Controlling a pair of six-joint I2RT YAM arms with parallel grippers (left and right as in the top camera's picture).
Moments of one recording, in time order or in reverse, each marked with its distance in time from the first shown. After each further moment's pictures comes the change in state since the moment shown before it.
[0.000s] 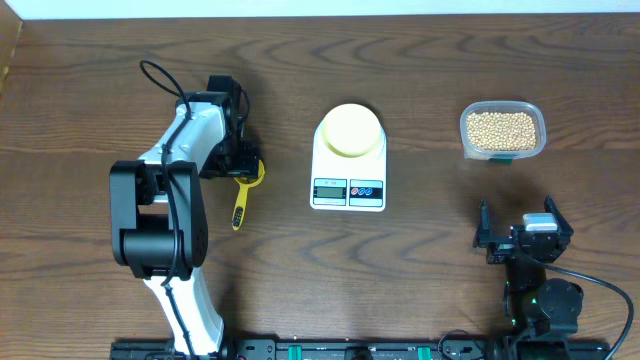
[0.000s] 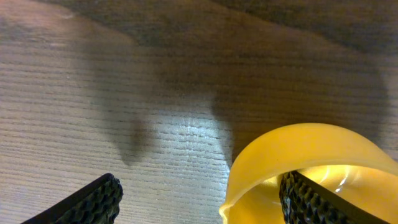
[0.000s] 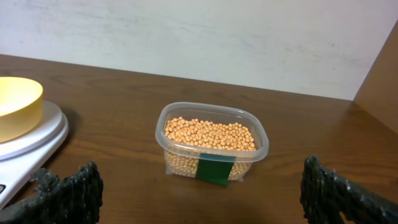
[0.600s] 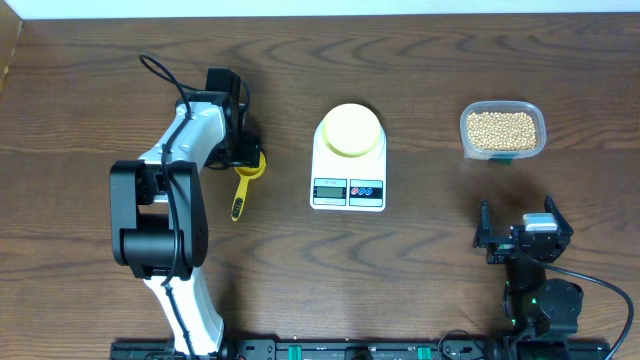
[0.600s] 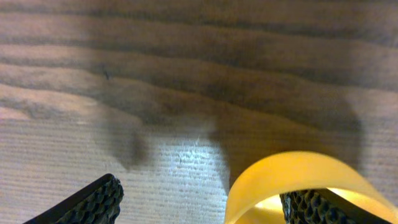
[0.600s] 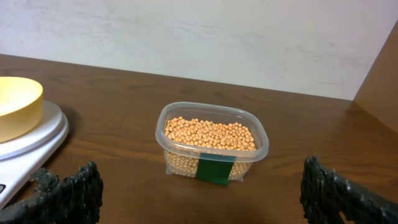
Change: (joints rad) left arm 0.000 0.000 0.001 0.138 0.003 0.030; right arm 0.000 0.000 0.000 0.000 0.000 0.000
